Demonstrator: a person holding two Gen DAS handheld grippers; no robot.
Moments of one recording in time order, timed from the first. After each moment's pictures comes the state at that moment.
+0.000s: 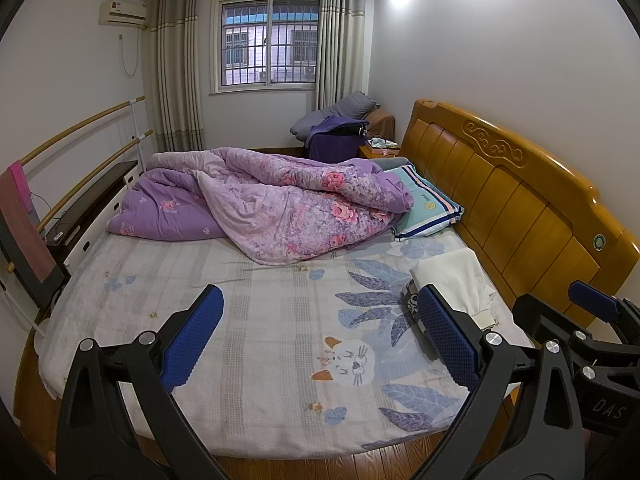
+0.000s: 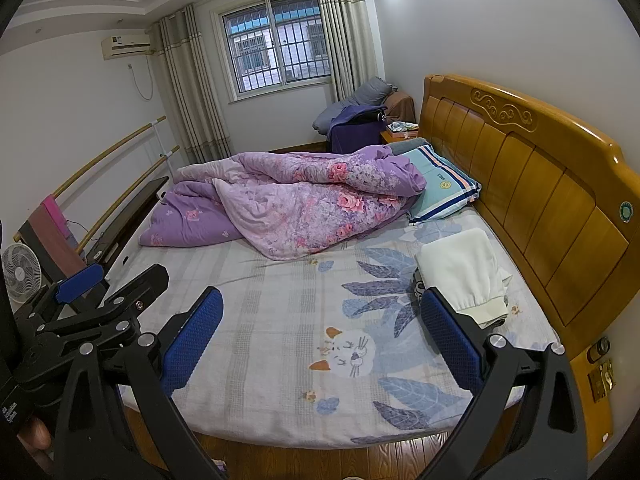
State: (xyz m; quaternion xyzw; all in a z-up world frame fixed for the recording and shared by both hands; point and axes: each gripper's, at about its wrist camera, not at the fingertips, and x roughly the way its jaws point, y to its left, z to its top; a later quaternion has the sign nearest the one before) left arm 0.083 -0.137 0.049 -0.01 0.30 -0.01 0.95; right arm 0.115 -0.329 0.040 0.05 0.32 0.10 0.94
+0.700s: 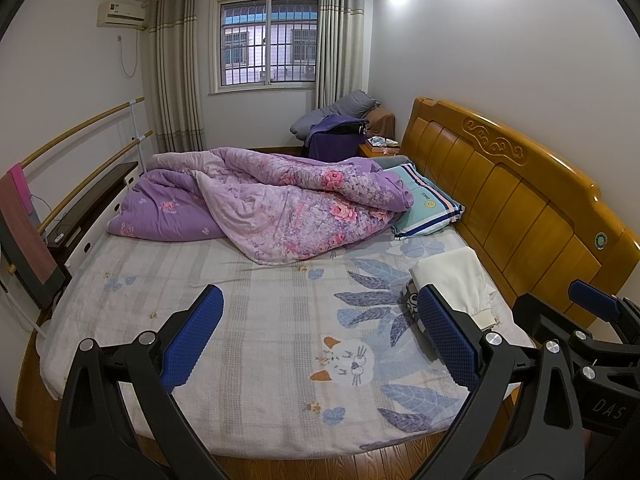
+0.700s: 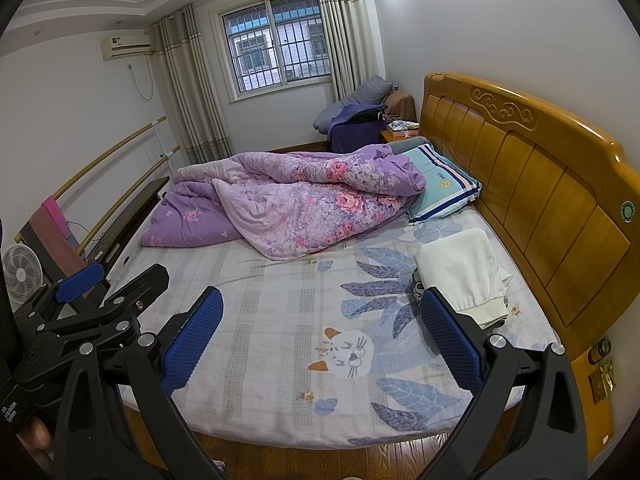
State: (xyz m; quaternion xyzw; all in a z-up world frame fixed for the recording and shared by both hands) left arm 0.083 -0.138 0.049 -0.01 0.30 -0.01 0.95; right arm 0.116 -0.329 0.039 0.05 0.32 0.10 0.94
